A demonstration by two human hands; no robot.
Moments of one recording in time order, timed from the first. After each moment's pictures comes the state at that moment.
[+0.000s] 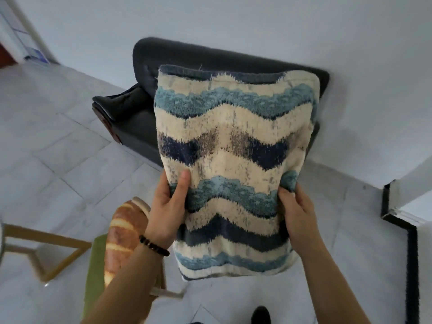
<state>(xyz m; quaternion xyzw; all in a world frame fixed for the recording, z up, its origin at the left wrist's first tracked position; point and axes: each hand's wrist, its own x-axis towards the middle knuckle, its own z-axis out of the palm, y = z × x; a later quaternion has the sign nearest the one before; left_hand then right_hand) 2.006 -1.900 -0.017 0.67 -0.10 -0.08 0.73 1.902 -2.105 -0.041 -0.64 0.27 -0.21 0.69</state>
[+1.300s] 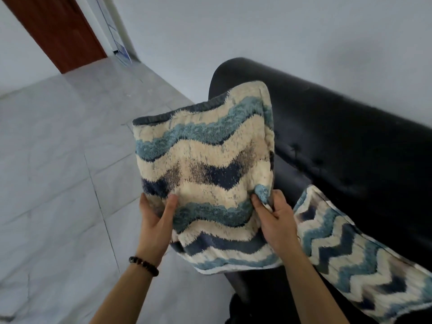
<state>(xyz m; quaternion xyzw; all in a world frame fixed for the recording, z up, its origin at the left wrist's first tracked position) 2.917 -1.863 -0.073 0.76 0.11 0.05 0.64 2.906 -2.100 -0.107 -0.74 0.10 -0.08 0.66</state>
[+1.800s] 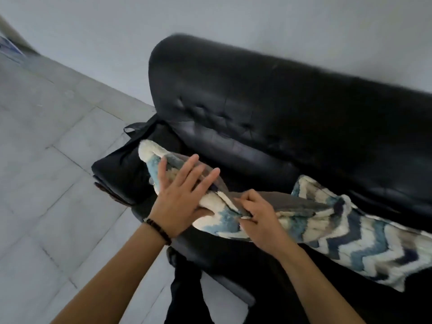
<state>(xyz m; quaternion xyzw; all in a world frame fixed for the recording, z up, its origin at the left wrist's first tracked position) 3.220 -1.903 -0.138 0.86 -0.48 0.14 -0.03 3.089 -2.094 -0.175 -0.86 0.07 -0.02 0.51</state>
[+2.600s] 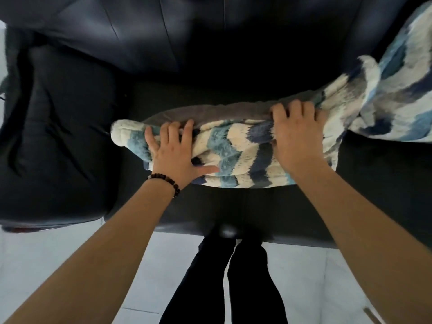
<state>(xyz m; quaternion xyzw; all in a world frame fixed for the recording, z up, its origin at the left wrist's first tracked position) 3.456 -1.879 -0.548 0.85 -0.50 -0.14 -0.07 3.267 -2.060 -0.529 -0.91 0.39 0.17 -0.01</state>
